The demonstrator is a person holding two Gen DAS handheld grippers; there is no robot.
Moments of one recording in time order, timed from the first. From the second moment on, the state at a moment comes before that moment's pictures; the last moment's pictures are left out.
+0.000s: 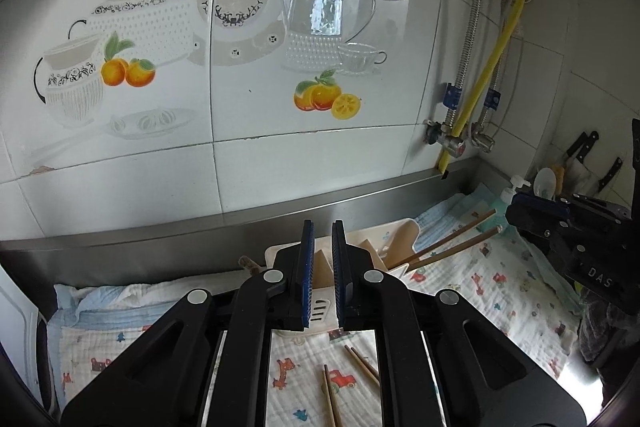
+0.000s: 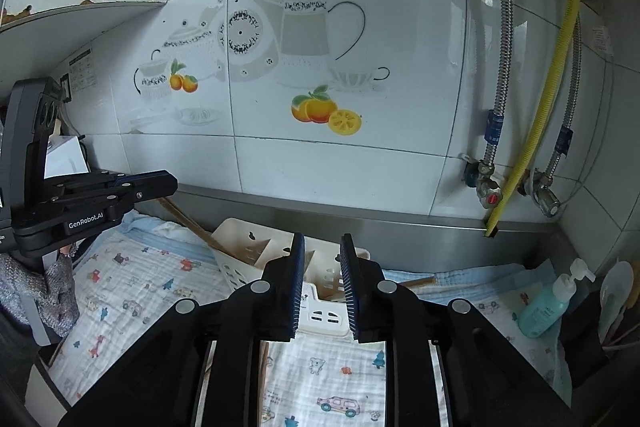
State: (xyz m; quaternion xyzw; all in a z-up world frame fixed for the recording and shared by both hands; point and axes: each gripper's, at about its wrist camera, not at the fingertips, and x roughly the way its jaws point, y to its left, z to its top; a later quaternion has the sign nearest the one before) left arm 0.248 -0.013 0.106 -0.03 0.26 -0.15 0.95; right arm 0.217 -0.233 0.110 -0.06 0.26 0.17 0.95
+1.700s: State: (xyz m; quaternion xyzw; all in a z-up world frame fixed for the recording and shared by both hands) left arm 0.081 0.012 -0.091 -0.06 0.42 -0.14 0.90; right arm 0.102 -0.212 -0.119 -0.02 0.41 0.18 0.90
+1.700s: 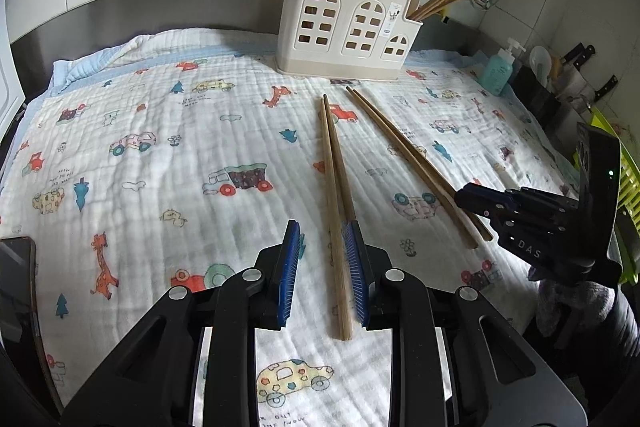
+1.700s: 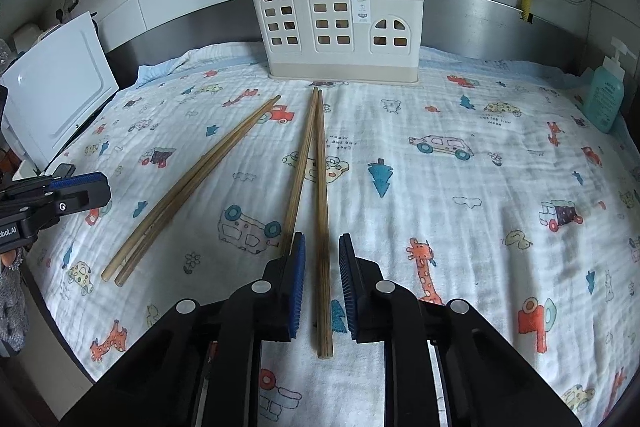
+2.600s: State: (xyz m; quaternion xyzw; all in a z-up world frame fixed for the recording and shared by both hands) left arm 0.101 -0.012 -0.123 -0.03 0.44 -0.13 0.89; right arm 0.100 -0.210 -0.122 -0.02 0.41 0.17 0.90
